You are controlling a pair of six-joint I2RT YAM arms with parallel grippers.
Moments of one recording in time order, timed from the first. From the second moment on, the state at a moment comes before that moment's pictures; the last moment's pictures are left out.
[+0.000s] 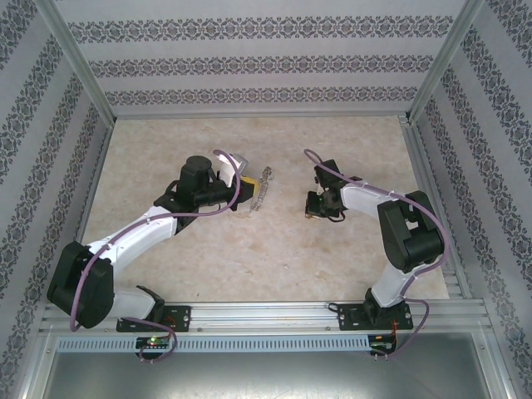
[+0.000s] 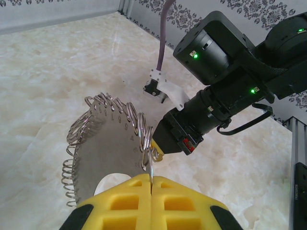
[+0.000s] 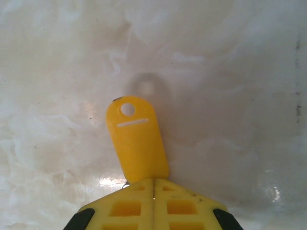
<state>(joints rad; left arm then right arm) -0.48 1.34 0.85 0.10 0.53 -0.13 0.33 1.73 0.95 -0.43 -0.17 0.50</state>
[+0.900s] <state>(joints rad) -0.48 1.35 0.85 0.10 0.55 -0.14 0.26 1.43 0.79 -0.20 -0.38 0.53</state>
